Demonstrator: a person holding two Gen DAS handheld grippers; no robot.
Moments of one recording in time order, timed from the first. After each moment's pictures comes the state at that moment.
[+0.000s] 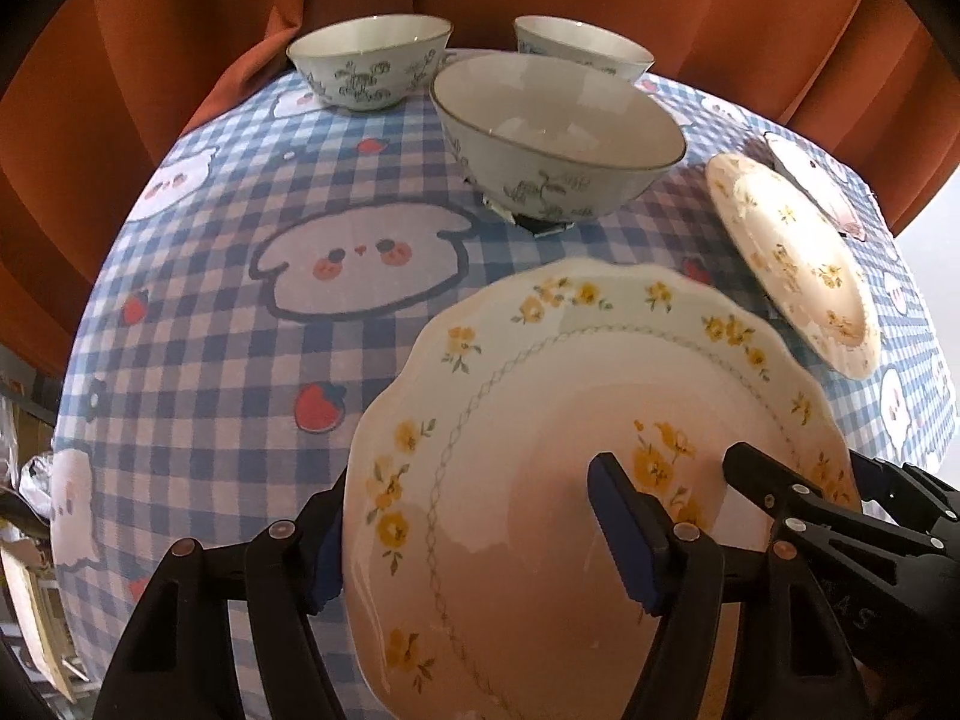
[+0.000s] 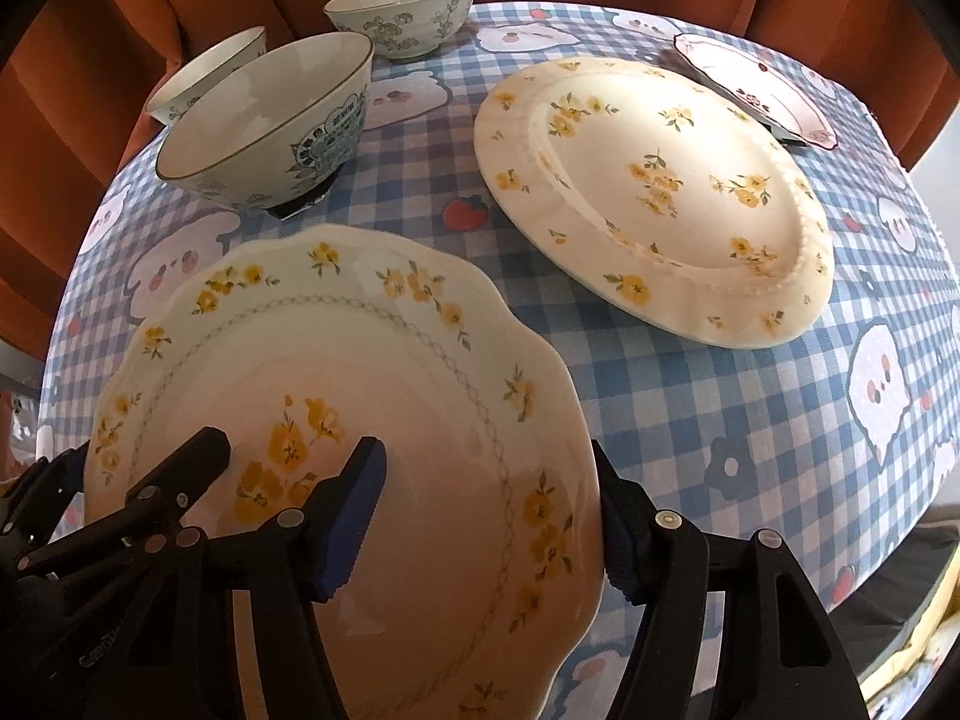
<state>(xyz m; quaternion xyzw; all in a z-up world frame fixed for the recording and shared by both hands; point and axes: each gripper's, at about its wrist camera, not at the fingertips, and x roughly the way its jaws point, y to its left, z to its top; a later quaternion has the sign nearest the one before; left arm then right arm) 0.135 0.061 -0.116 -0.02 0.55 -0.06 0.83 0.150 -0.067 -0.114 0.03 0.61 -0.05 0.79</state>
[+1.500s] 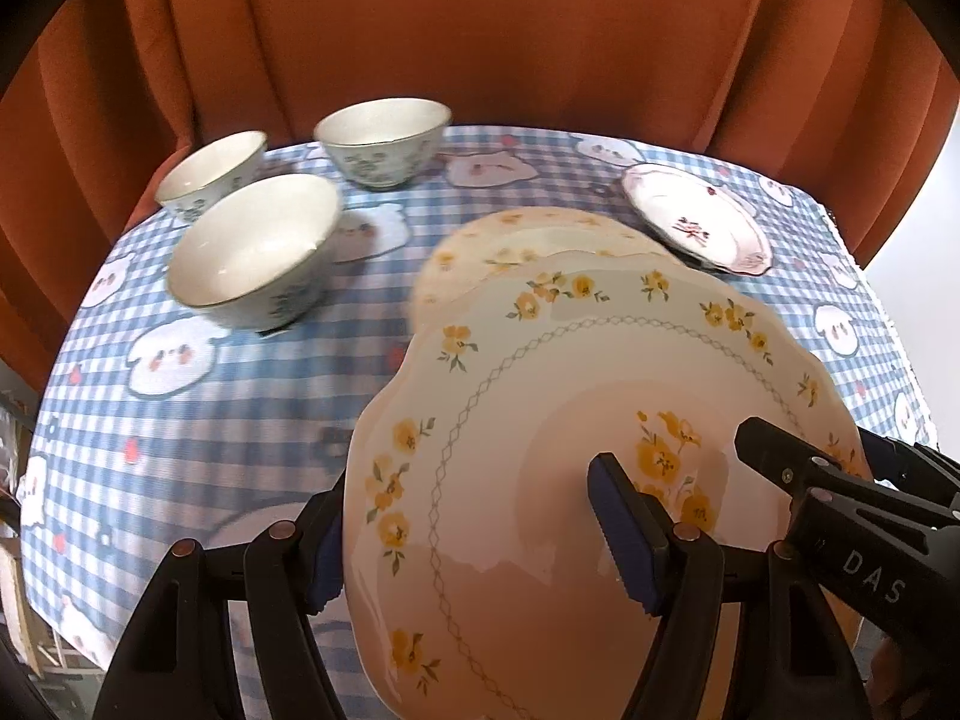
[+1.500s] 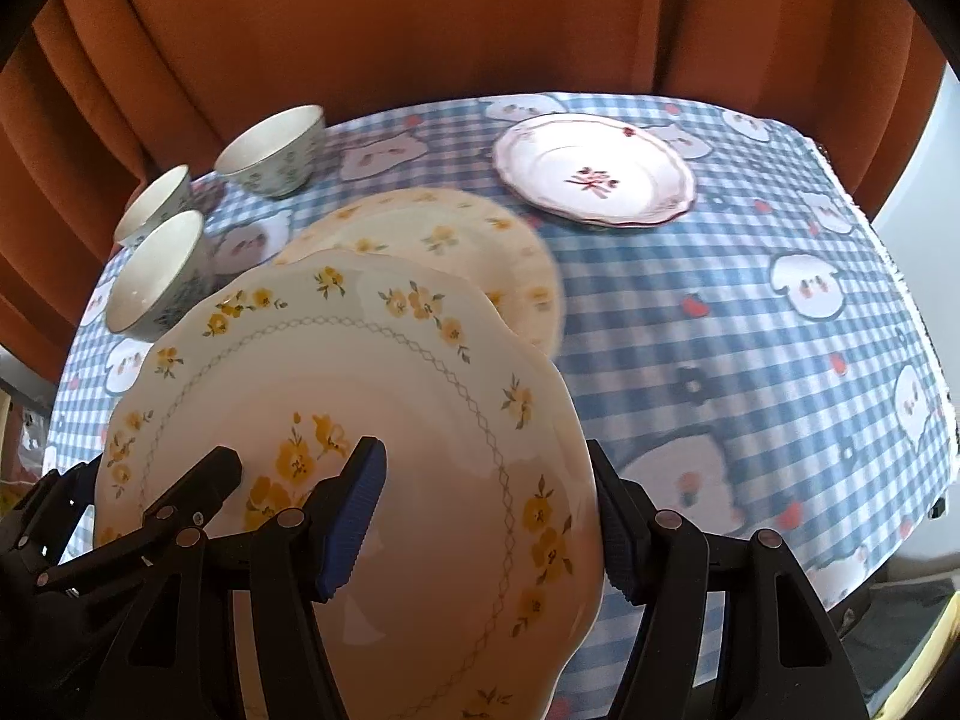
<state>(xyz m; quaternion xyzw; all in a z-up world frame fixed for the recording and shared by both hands) 0.137 -0.127 -0.076 -0.02 0.49 -0.04 0.87 0.148 -0.249 -0.047 0.03 0.55 -0.03 0.84</state>
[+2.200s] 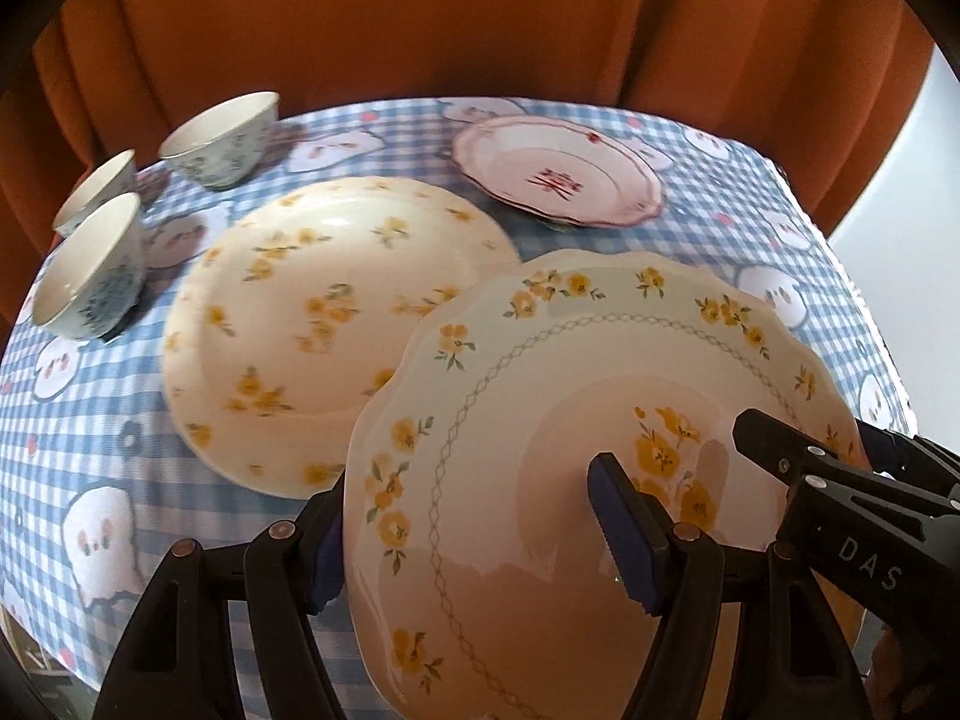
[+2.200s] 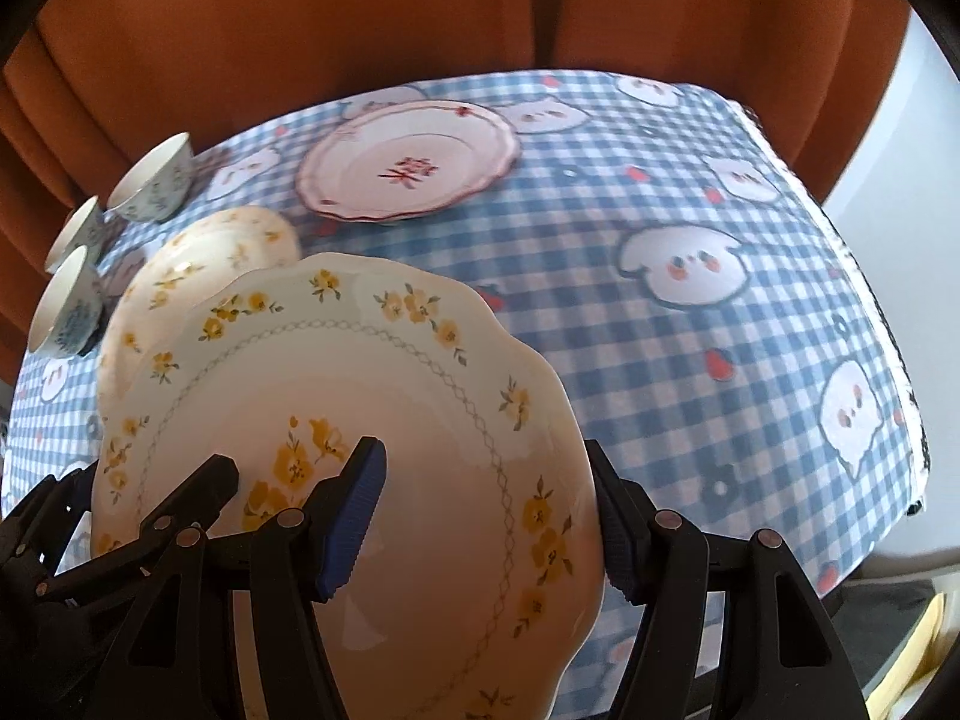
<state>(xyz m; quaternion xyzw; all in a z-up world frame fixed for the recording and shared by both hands) 0.147 -0.259 -0.103 -0.01 0.51 -0.08 0.86 0.145 -0.390 -0.058 0.04 0.56 -0.06 0.83</state>
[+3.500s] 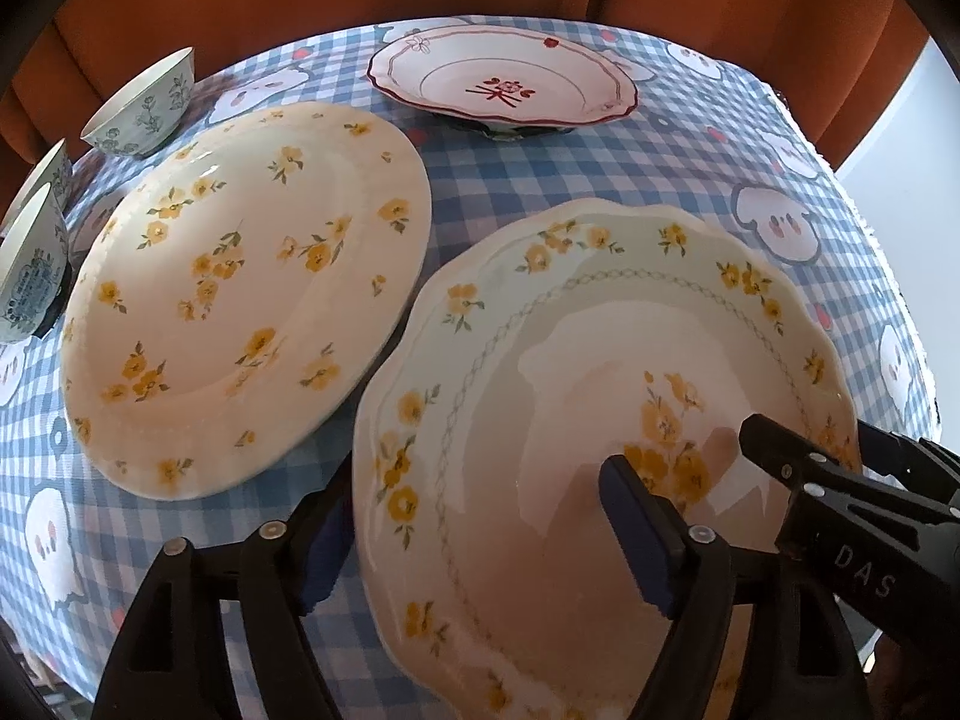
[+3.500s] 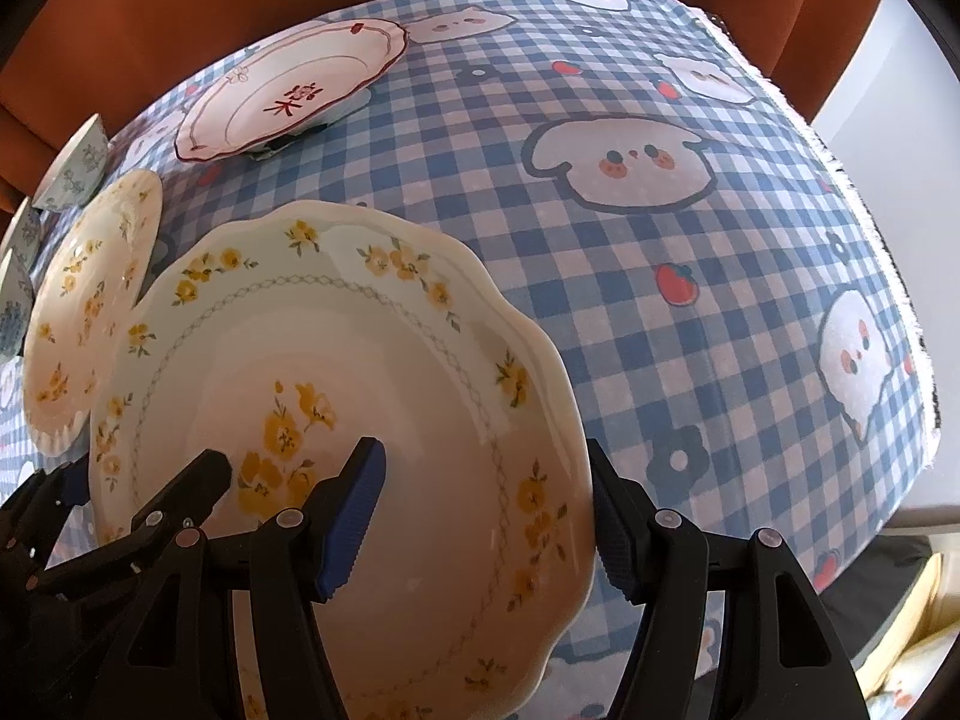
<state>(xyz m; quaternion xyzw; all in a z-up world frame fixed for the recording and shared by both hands) 0.164 -0.299 -0.141 0.01 0.57 -0.09 0.82 0.148 -0.440 -0.106 0.05 0.62 -0.09 0.78</state>
